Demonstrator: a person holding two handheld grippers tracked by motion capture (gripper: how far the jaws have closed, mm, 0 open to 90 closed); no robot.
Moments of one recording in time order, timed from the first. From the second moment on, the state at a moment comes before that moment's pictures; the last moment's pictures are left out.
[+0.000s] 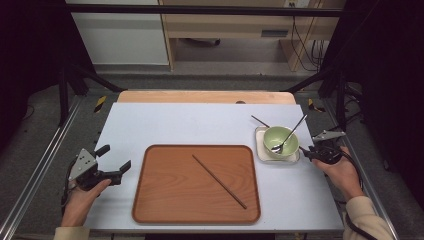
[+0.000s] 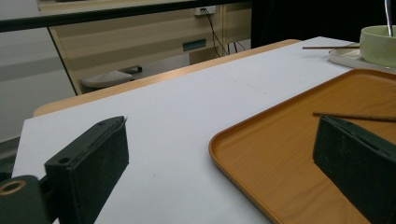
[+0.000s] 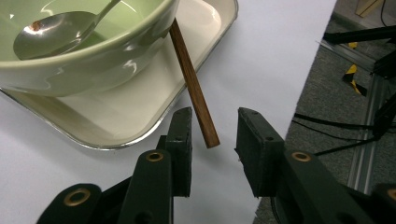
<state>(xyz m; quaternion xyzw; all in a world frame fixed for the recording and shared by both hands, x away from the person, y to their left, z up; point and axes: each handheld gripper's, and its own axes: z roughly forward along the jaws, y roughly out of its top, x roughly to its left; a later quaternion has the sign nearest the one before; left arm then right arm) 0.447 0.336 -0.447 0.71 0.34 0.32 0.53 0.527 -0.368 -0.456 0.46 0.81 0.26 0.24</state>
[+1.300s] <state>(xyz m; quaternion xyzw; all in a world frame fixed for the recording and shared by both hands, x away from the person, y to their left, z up) 0.445 0.339 -0.444 0.70 0.34 0.32 0.53 0.516 -0.378 -0.409 0.53 0.75 0.25 0.30</state>
